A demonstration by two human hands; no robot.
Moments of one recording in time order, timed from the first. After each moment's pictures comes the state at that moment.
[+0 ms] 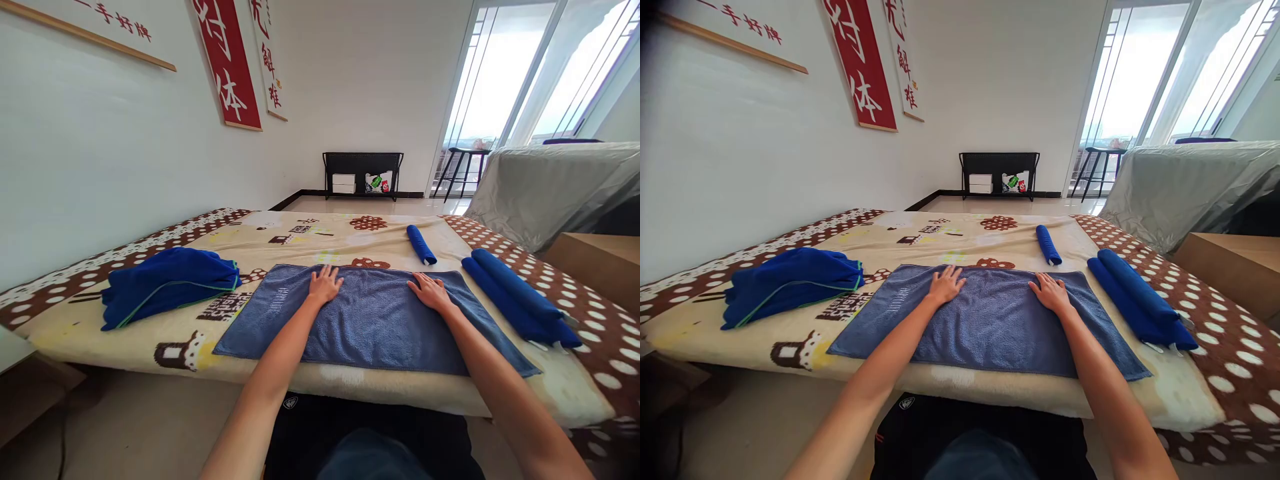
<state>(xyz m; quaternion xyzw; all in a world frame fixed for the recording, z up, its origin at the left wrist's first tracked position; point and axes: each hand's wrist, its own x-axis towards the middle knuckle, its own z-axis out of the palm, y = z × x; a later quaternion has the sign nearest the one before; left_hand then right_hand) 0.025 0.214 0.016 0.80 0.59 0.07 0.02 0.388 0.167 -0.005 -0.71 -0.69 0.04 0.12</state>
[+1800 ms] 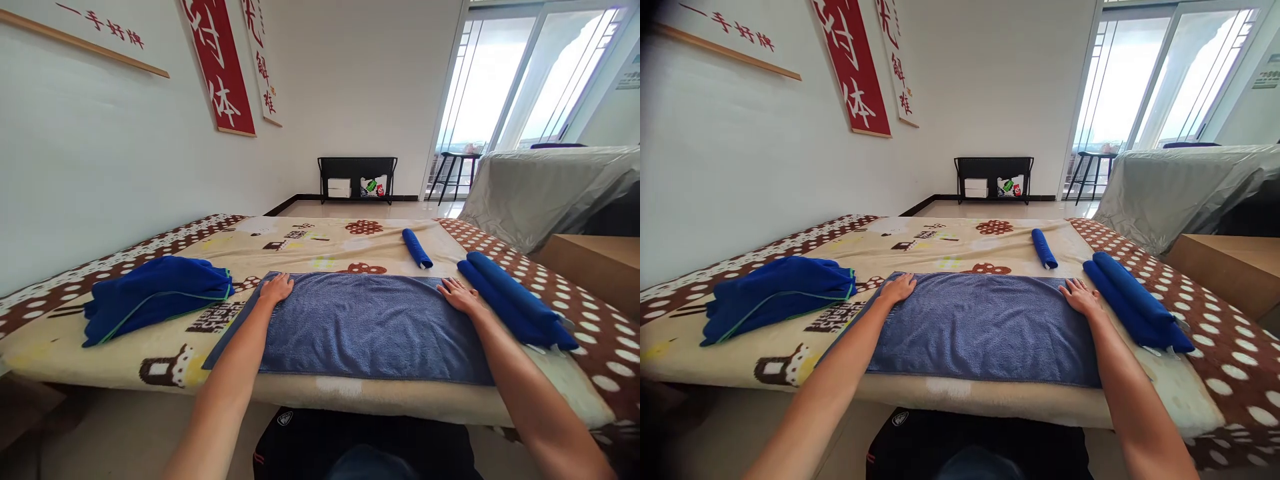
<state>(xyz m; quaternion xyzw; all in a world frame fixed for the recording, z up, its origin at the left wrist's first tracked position) -0.112 0.261 0.022 0.71 0.70 0.04 -0.01 0.506 0.187 -0.040 -0.80 -0.60 0.01 0.07</state>
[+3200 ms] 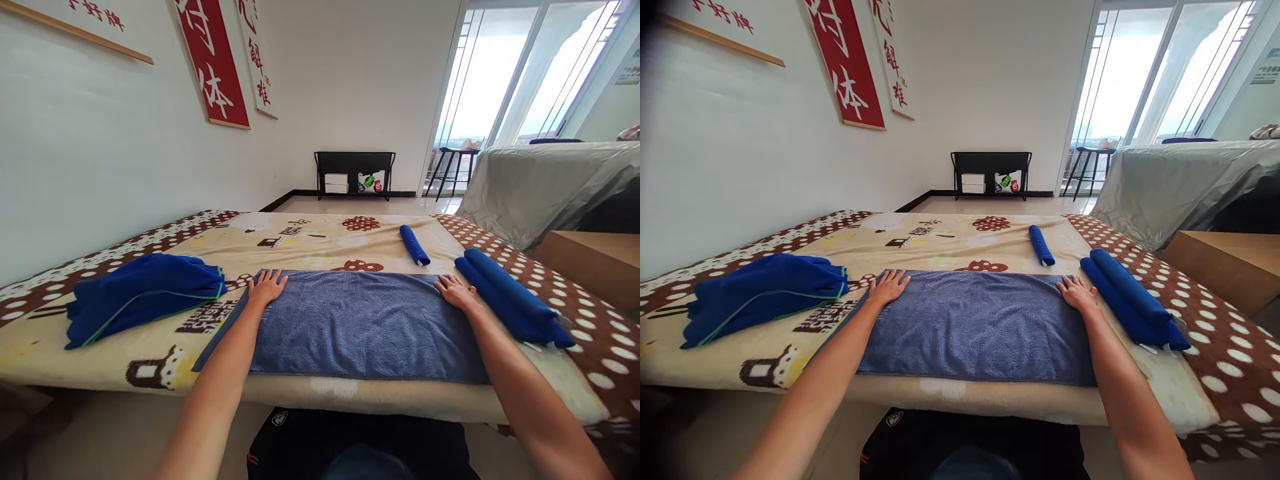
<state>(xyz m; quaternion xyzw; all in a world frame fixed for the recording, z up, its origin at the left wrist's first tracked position) -0.122 0.258 0.017 0.67 0.74 0.03 0.00 0.499 0.185 -0.031 -0.82 -0.57 0.01 0.05</state>
